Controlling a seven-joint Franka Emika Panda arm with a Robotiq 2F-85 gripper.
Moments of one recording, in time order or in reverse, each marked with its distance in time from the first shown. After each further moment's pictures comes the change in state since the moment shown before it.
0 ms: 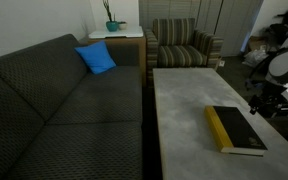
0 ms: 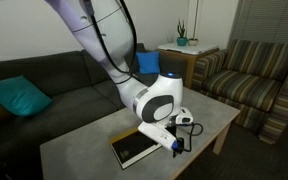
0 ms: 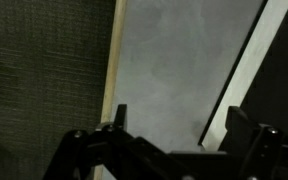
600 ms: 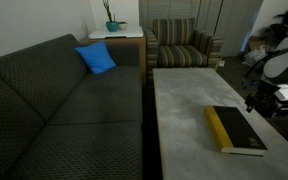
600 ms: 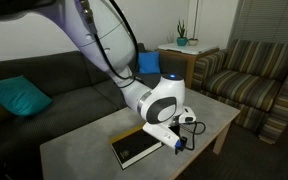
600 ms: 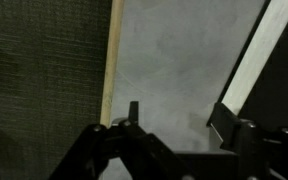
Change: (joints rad) arm -0.001 0.084 0.002 0.144 0.000 -0.006 0.015
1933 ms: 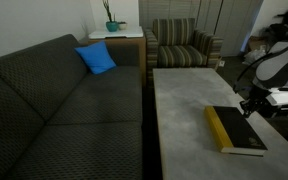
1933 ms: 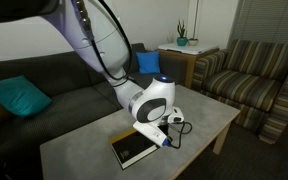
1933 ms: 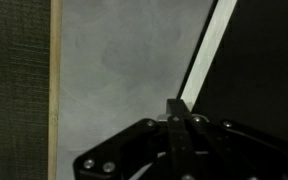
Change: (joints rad) arm 0.009 0.003 0.067 -0.036 0.001 0.000 0.000
